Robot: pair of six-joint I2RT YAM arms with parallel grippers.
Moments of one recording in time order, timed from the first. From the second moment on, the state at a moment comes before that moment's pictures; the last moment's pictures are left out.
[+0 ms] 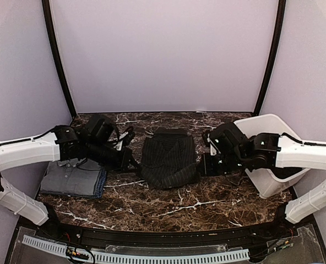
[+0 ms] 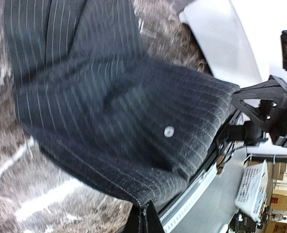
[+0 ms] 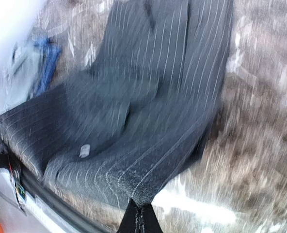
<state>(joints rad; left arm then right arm) -0.83 1.31 0.97 -0.50 0.35 -0.71 1.04 1.26 0.95 -0.56 0.13 0.78</state>
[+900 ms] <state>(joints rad) -0.38 2.39 1.73 -0.16 0.58 -0.72 0.50 2.30 1.70 -0.29 -0.07 0.52</state>
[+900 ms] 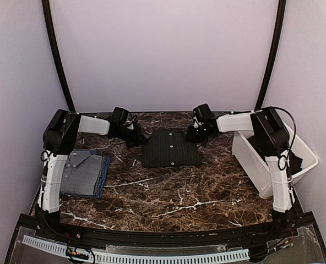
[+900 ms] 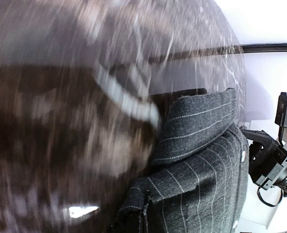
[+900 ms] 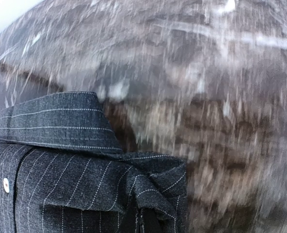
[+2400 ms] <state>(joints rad) -0.50 1.70 1.03 -0.12 0.40 -0.73 0.75 1.65 1.12 -0.33 0.11 0.58</state>
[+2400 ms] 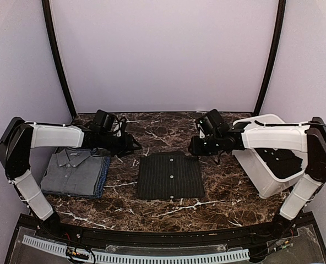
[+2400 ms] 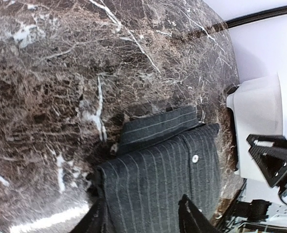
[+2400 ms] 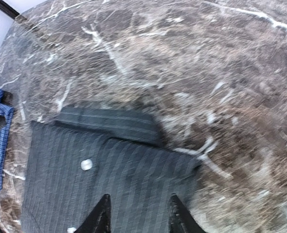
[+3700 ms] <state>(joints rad) -0.76 1.81 0.96 -0.21 0.53 -0.66 0.65 1.97 1.25 -0.31 0.02 0.58</state>
